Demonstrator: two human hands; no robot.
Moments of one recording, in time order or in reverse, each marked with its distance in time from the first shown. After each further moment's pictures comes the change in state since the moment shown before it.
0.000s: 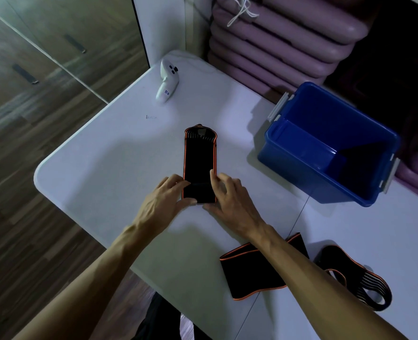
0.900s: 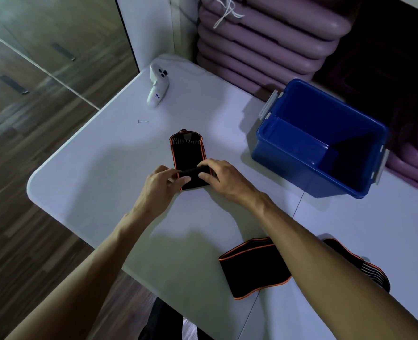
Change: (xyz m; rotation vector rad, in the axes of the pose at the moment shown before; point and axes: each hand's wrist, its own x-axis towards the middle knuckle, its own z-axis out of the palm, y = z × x) left_hand 0.036 -0.008 -0.003 -0.343 0.003 -0.327; right_hand 0.050 0.002 -0.045 0.413 -0.155 0.106
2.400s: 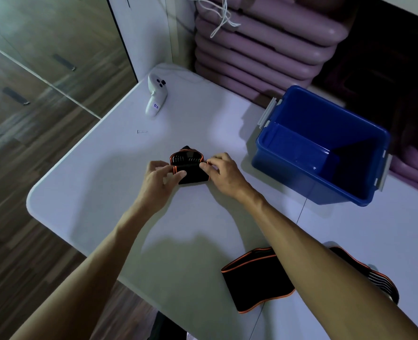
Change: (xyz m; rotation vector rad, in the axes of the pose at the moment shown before) left_hand 0.031 -0.002 -0.006 -0.014 0.020 -0.051; right_hand 0.039 0.020 0.007 0.188 0.145 0.179
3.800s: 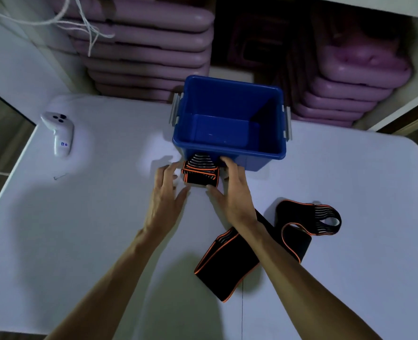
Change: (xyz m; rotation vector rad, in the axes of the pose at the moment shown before) left_hand -0.014 0.085 0.097 -0.028 -0.146 0.584; right_hand -0.133 0.052 -0.039 0.134 0.674 0.239
